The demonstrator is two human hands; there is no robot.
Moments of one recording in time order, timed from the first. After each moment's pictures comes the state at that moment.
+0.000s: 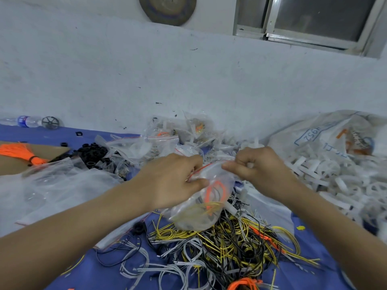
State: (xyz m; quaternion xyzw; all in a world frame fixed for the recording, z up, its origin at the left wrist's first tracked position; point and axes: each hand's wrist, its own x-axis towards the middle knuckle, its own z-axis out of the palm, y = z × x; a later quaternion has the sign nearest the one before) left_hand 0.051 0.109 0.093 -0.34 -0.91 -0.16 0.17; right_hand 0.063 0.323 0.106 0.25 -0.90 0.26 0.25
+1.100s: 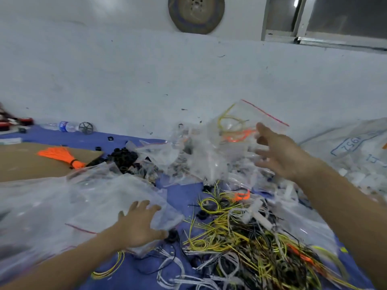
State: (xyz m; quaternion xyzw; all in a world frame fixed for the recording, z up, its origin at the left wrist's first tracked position) left_hand 0.000 -0.013 -0.038 -0.09 -0.99 -0.06 -0.08; right_hand 0.003 0.276 0.143 -0.05 -0.71 0.70 0.06
